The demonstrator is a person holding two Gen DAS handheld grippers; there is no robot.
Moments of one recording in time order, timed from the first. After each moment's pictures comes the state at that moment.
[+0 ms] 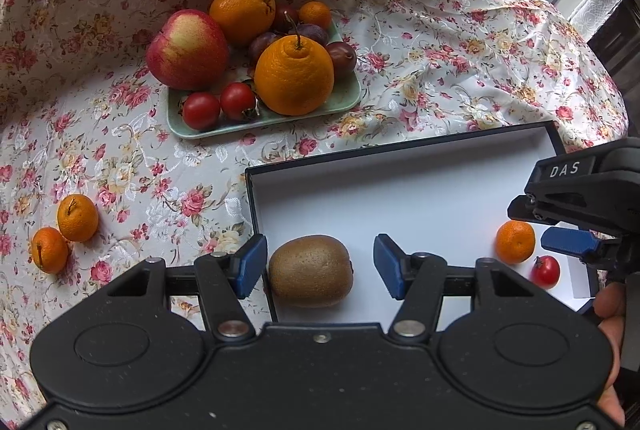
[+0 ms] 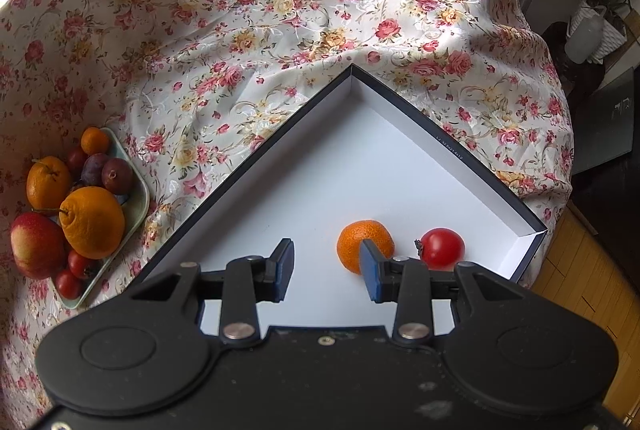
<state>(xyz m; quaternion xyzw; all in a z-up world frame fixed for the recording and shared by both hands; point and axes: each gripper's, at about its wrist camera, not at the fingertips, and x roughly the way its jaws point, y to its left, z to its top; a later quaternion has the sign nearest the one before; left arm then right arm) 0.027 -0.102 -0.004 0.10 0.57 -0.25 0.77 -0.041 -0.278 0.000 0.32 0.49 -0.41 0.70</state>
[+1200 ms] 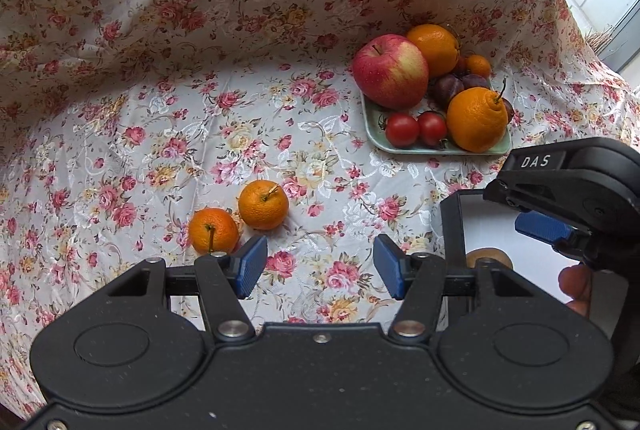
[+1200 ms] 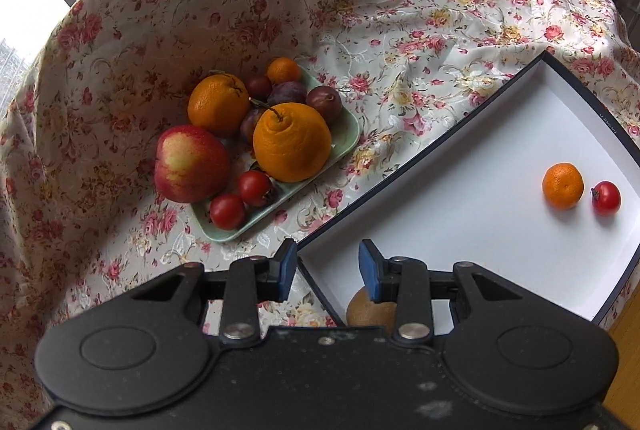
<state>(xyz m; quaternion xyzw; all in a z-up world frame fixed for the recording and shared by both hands) 0.078 0.042 0.018 0.05 0.57 -0.16 0.81 0.040 -0.141 0.008 0.30 0.47 -0.30 0.77</state>
